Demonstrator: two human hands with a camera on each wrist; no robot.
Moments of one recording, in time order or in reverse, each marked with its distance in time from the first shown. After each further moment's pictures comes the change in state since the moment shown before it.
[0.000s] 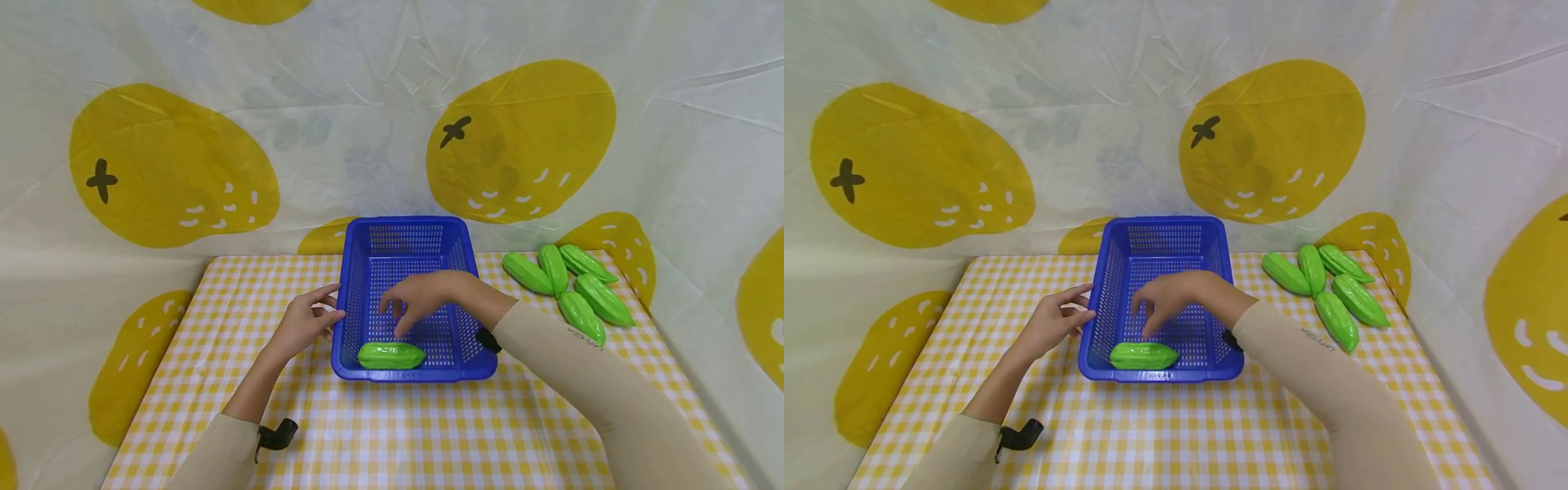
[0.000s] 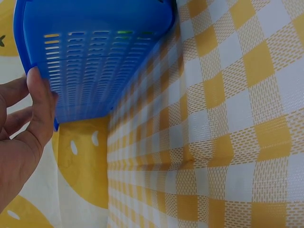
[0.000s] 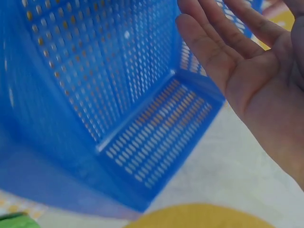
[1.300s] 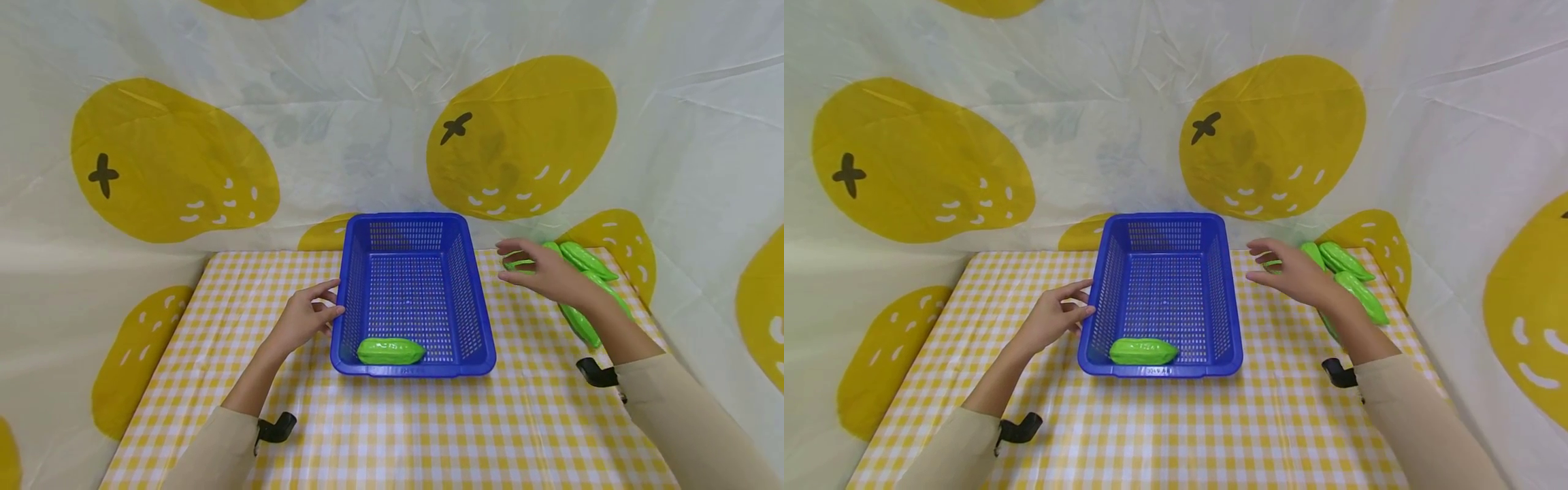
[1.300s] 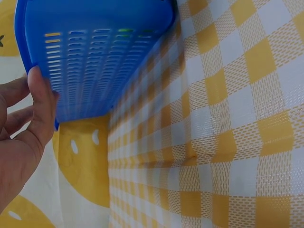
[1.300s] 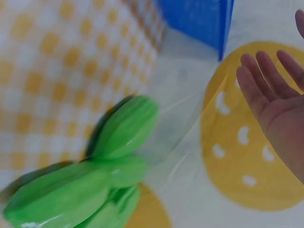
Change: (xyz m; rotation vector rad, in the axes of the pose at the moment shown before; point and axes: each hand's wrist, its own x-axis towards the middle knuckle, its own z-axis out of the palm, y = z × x) left_hand 0.000 0.004 -0.001 0.019 -0.011 -0.004; right_hand -0.162 0.101 0.038 0.375 0.764 0.185
